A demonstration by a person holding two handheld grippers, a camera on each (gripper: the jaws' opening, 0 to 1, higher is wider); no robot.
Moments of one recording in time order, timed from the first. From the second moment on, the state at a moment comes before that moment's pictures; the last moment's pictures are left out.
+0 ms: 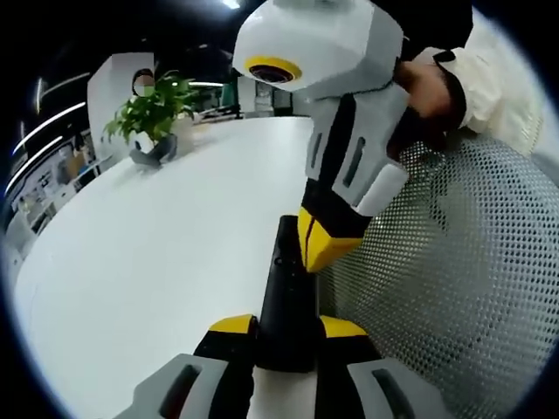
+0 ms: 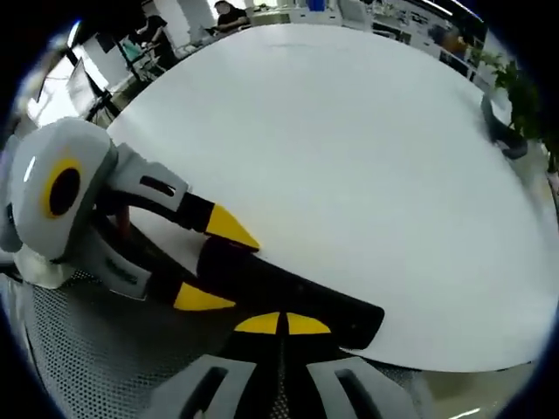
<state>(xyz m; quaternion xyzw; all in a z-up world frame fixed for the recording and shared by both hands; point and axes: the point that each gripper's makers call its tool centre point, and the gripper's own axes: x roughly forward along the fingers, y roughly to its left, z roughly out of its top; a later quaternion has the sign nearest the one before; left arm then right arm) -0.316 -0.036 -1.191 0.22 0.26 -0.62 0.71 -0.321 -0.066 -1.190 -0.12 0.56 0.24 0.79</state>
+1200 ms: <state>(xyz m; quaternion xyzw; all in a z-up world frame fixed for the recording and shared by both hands) -0.241 -0.056 -1.191 0.17 0.25 -0.57 0.76 -0.256 -0.064 -1.190 -0.04 0.54 0.32 0.78</state>
